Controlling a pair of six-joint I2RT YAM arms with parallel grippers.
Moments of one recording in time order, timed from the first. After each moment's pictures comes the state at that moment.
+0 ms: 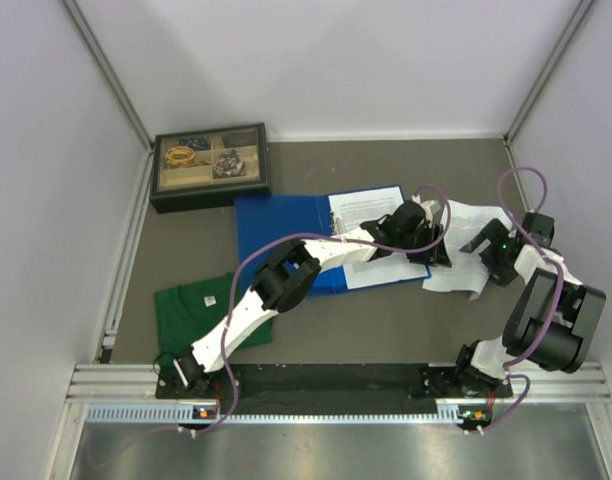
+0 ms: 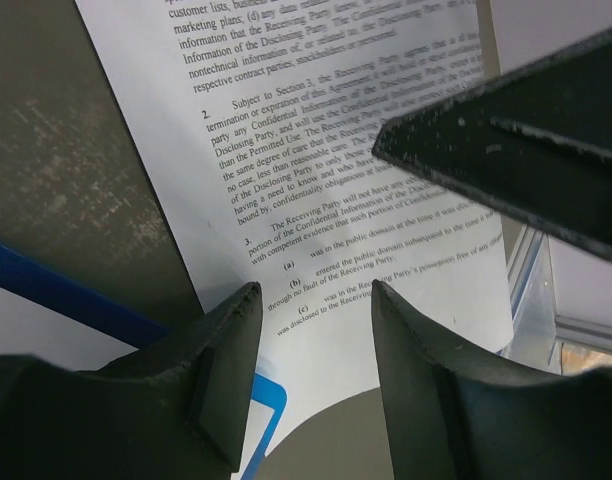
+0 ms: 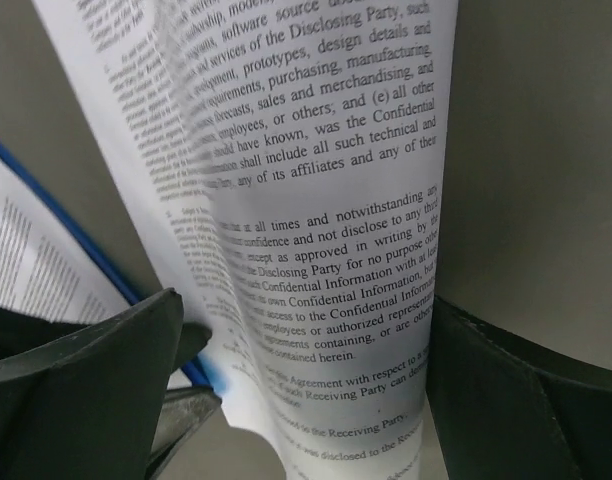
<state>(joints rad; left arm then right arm) -0.97 2.59 2.11 -0.08 0.40 -0.80 -0.45 1.44 0.73 -0.32 -0.26 0.43</state>
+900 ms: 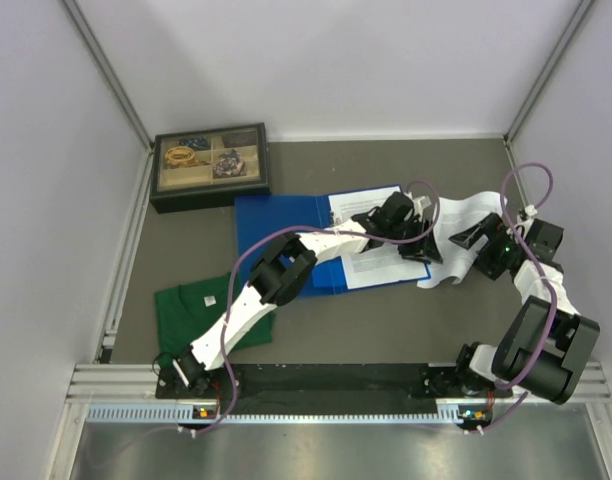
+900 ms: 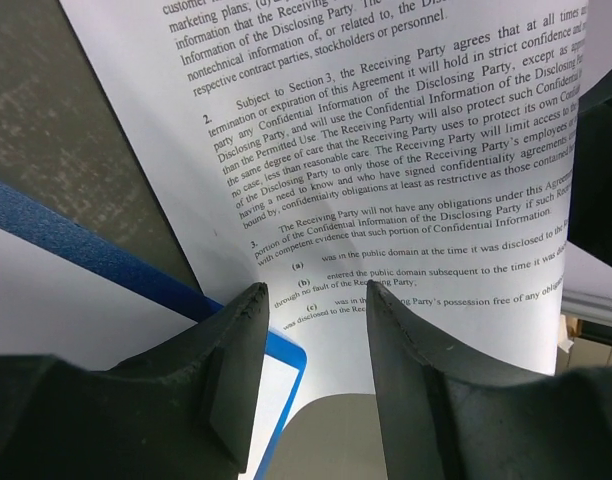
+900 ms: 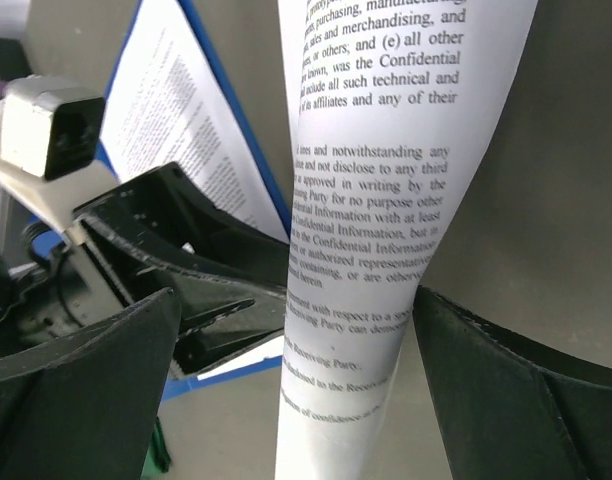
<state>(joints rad) -0.90 2.61 2.12 -0.10 0.56 -0.82 -0.49 1.26 0.63 -0.21 -0.64 0.45</state>
